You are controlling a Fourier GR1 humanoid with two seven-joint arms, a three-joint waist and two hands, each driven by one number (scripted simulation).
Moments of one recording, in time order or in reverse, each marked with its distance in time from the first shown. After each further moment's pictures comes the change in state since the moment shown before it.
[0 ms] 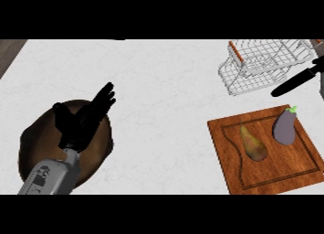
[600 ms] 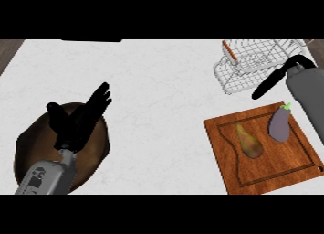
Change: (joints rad) left arm 0.013 0.003 0.024 -0.016 0.005 0.002 0.015; right arm -0.166 0.131 0.047 0.347 0.016 0.051 0.017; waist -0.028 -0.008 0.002
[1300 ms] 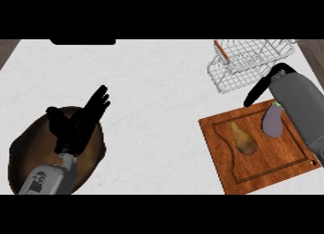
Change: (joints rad) left arm 0.031 -0.020 0.011 -0.007 -0.026 0.020 -0.009; right arm -0.041 0.074 0.037 0.167 0.057 0.004 -0.024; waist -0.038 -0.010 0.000
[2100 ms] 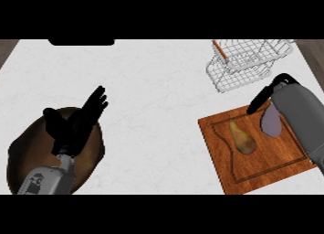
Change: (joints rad) left arm 0.015 -0.007 0.023 -0.012 -0.014 -0.018 0.006; right arm 0.075 0.001 -0.019 -0.008 0.052 -0.049 -0.031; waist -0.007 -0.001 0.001
